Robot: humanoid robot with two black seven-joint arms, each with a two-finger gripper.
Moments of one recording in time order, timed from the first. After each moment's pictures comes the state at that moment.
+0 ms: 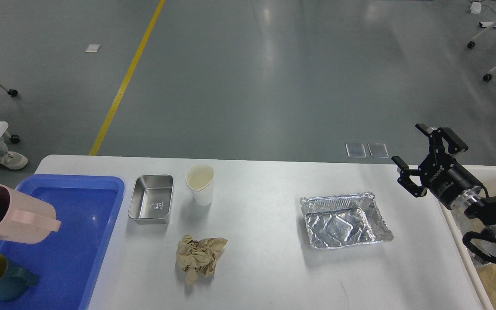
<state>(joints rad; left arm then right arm) -1.17 1.52 0.14 -1.59 1.11 -0.61 -0.15 0.34 -0.54 1.07 1.02 -0.35 0.43 0.23</state>
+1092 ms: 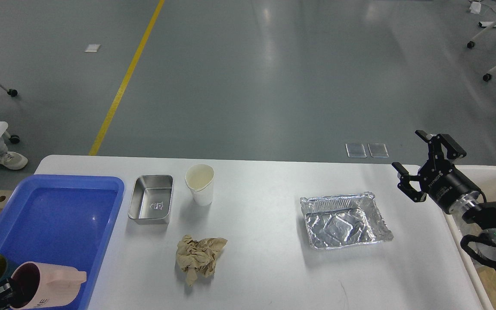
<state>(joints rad) -0.71 1.28 0.36 -1.54 0.63 -0.05 -0.22 0.35 -0.52 1.07 0.96 -0.35 0.44 0.23</state>
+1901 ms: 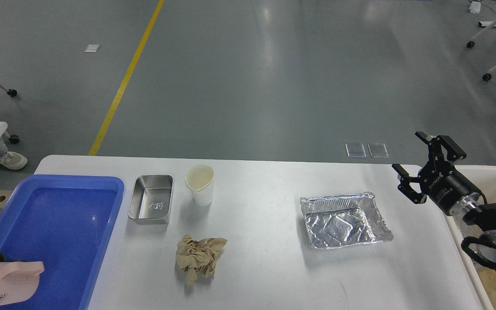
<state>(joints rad) -0.63 1.31 0.34 -1.37 0.46 -0.12 -0.33 0.34 -0.52 1.07 0.97 -0.35 0.44 0.23</state>
